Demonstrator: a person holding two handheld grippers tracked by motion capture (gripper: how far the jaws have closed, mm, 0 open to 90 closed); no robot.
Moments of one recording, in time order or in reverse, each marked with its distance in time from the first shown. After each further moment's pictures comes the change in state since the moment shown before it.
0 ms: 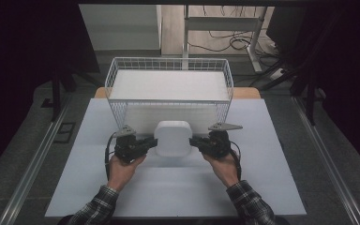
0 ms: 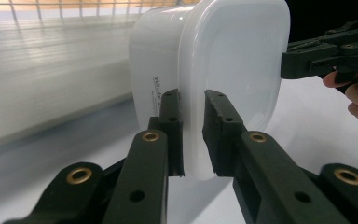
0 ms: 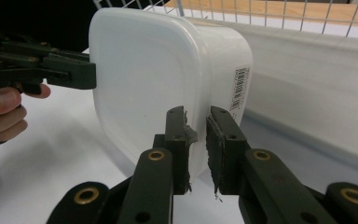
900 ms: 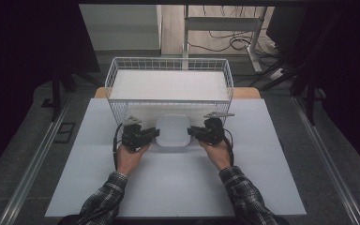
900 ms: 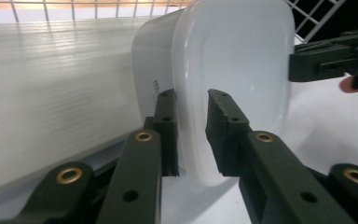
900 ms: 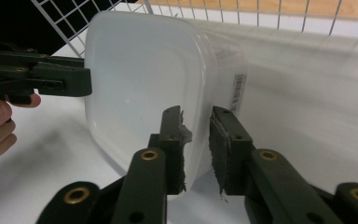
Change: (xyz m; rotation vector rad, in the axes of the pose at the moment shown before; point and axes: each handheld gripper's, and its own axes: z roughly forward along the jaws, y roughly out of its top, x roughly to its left) left arm 0.031 0.009 0.041 0.008 0.067 -0.029; right arm -0.037 0.015 0.044 0.033 -0.038 0.041
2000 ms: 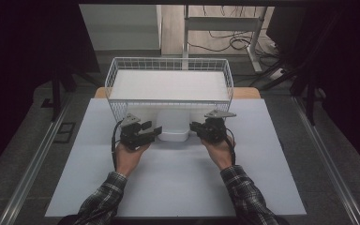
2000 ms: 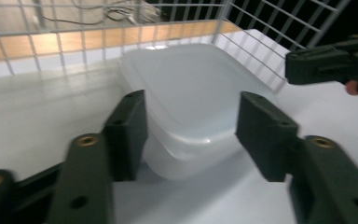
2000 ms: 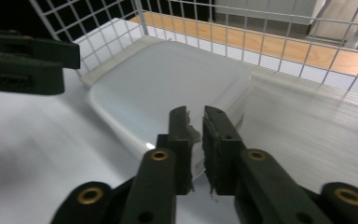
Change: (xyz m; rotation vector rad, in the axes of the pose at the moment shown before) left arm -0.015 0.006 -0.020 -0.081 0.005 0.074; right arm 0.011 0.006 -0.018 -0.078 -0.059 -0.118
